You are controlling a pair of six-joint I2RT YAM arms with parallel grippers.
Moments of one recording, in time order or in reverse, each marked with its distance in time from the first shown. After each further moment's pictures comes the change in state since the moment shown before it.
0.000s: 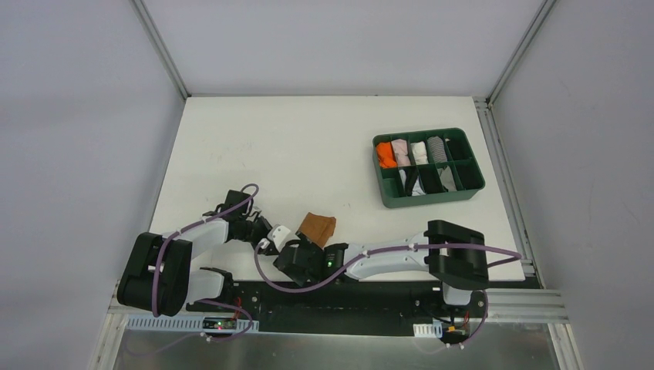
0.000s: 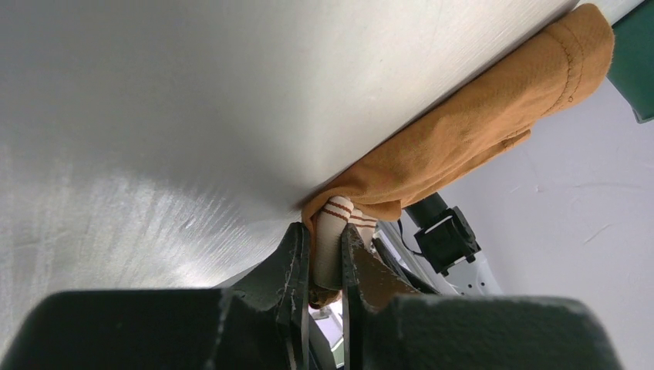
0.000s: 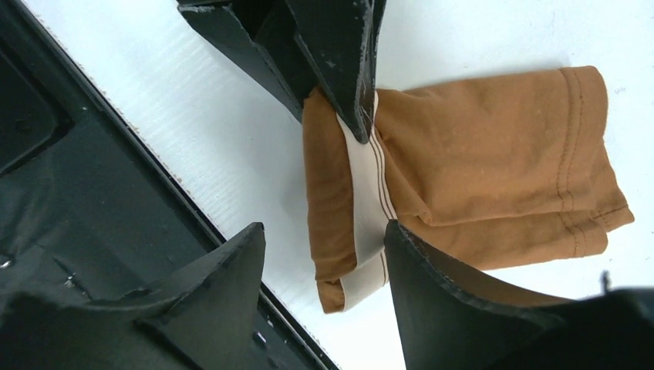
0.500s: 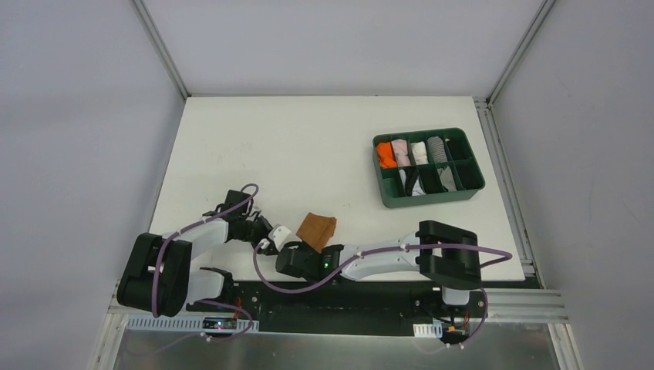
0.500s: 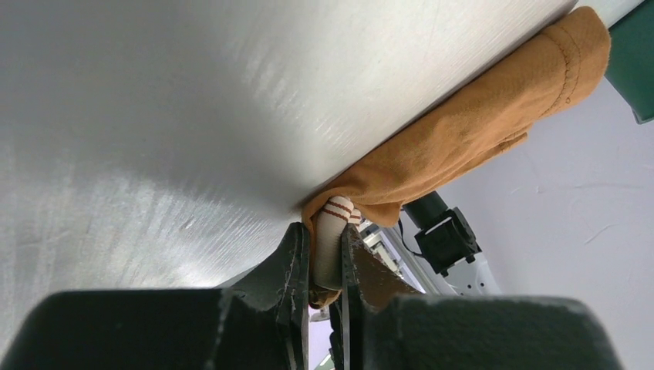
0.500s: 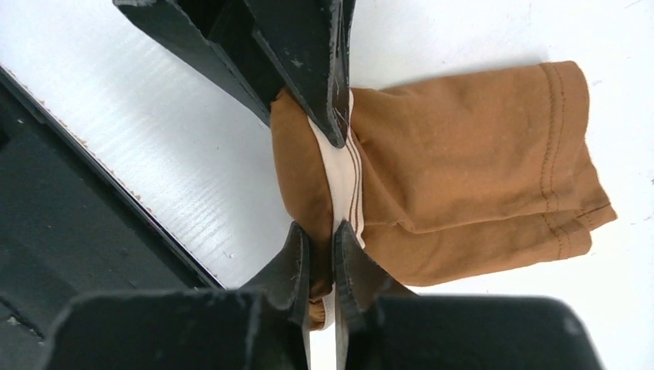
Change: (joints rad) left arm 0.000 -0.001 0.000 0.002 0.007 0.000; right arm 0.003 0.063 0.018 -0.003 0.081 -0.014
